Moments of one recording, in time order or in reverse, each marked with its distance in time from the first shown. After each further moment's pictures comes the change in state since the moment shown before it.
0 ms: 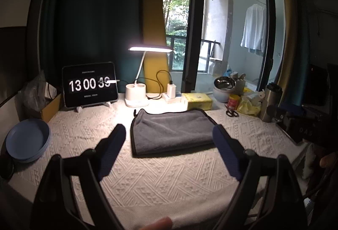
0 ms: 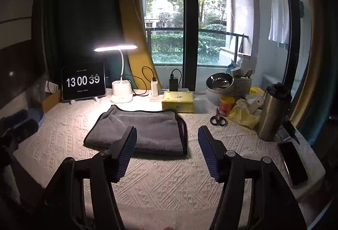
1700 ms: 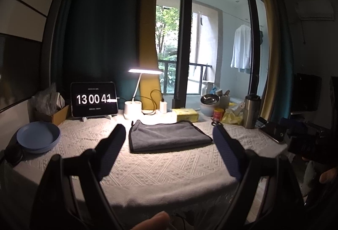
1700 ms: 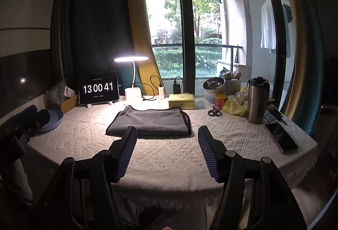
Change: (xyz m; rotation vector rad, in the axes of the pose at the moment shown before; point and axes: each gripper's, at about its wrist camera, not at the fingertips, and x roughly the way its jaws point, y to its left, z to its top) left arm -0.105 -0.019 -0.051 0.016 -0.193 -0.037; right arm -0.109 0.023 -0.071 0.038 -0.118 0.005
